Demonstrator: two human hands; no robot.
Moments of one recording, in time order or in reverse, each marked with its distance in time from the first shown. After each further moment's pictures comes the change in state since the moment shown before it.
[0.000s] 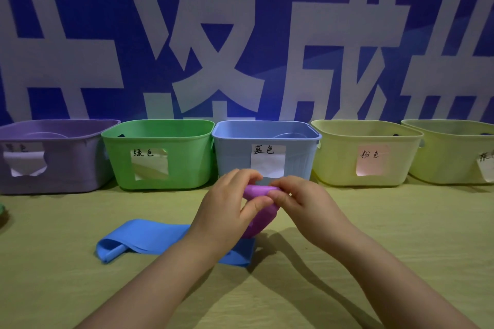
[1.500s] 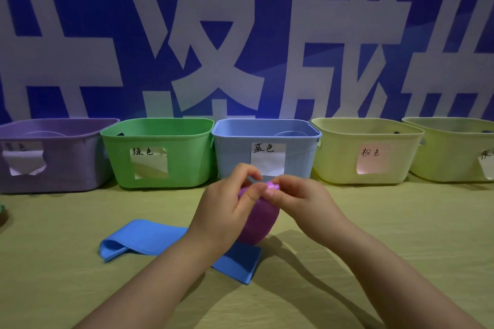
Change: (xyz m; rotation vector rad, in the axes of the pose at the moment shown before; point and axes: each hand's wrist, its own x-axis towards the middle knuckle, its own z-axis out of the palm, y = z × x) left_hand -0.003 0.005 -0.003 -0.200 0.025 -0.052; right_hand 0.000 -0.003 0.005 0.401 0.006 0.131
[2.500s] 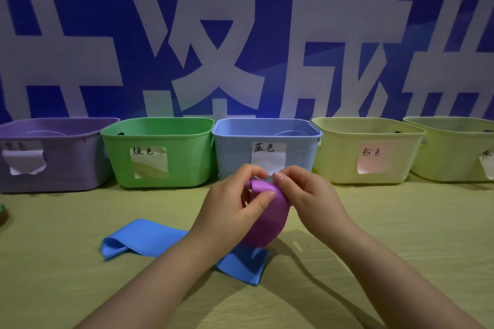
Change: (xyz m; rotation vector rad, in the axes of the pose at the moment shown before) left_hand 0.001 0.005 0.001 -0.058 -0.056 -0.078; right_hand 0.002 0.000 -0.001 -0.062 0.157 -0.027
